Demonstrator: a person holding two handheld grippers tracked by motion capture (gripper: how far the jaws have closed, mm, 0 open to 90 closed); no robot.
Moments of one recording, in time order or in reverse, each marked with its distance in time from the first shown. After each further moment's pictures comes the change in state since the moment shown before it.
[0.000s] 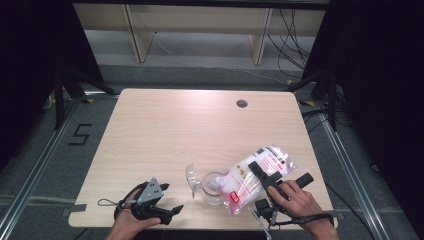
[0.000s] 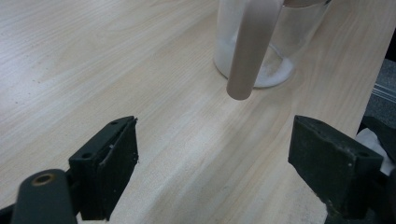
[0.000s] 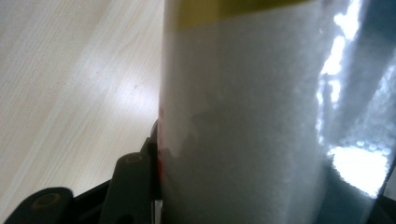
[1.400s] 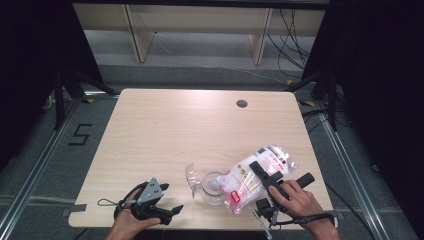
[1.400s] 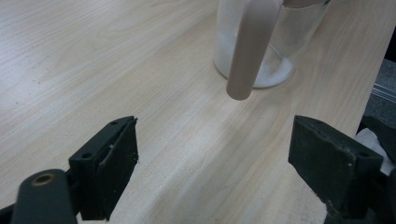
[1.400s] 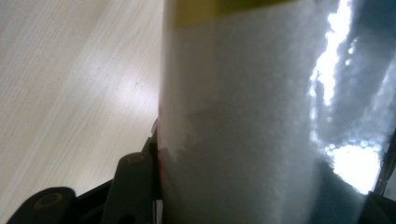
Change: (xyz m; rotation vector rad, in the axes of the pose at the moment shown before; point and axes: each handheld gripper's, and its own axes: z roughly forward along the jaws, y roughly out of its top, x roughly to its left) left arm 0.000 0.000 0.000 0.002 0.000 0.009; right arm 0.001 -0.001 -0.002 0.016 0.016 0.025
